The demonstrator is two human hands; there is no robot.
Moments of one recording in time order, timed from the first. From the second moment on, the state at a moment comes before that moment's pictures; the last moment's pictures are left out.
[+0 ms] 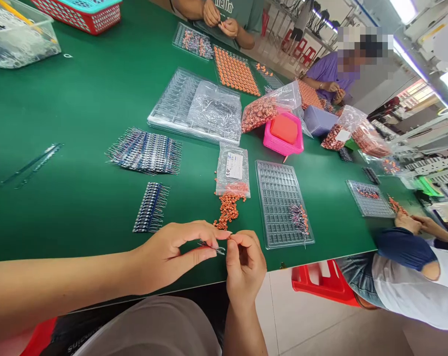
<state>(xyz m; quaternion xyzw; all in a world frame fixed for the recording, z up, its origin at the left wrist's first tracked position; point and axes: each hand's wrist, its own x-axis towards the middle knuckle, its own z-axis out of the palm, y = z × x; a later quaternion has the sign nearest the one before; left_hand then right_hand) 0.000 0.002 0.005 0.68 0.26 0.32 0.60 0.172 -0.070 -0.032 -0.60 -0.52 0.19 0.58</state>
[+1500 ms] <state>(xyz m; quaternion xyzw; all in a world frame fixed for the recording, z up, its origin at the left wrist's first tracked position) -0.002 0.002 -0.003 0.81 0.15 0.42 0.38 0.181 -0.069 -0.013 -0.58 -0.67 0.09 0.45</state>
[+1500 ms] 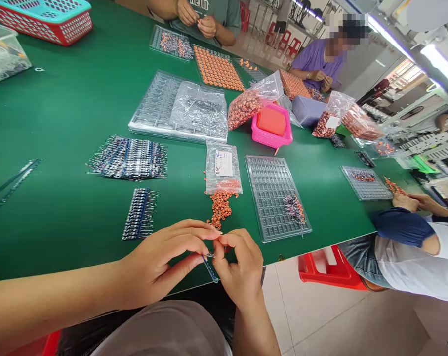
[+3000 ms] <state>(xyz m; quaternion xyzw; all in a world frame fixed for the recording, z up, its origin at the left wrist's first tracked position) -0.002 -0.002 0.000 0.69 0.27 0.33 0.59 0.164 -0.066 -0.027 -0.60 -0.64 -0.10 0.47</state>
